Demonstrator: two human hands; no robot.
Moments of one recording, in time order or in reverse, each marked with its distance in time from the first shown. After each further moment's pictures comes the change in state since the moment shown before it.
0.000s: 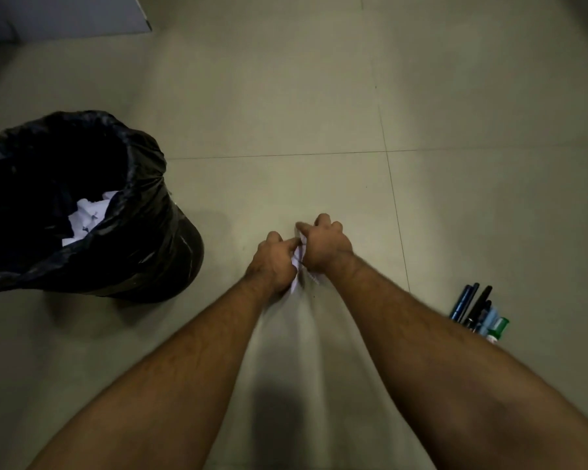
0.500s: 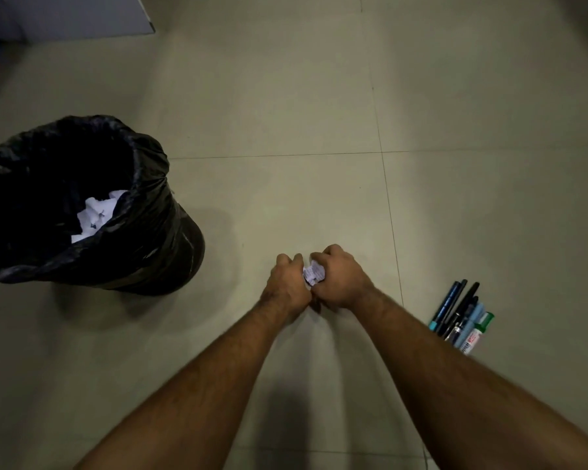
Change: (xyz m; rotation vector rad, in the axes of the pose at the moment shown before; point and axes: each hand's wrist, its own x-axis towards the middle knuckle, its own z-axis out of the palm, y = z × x) left_hand -0.045 0.030 0.026 -0.070 -0.098 -0.126; right_hand -0.069 0.037 0.009 0.236 0.004 -0.118
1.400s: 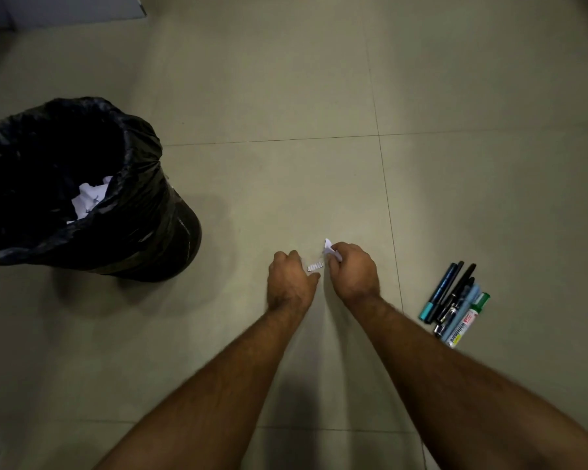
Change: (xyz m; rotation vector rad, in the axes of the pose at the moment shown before) left_hand -0.020 0.009 0.029 0.016 0.258 -0.113; right_hand -0.025 0.019 0.022 0.190 0.382 0.197
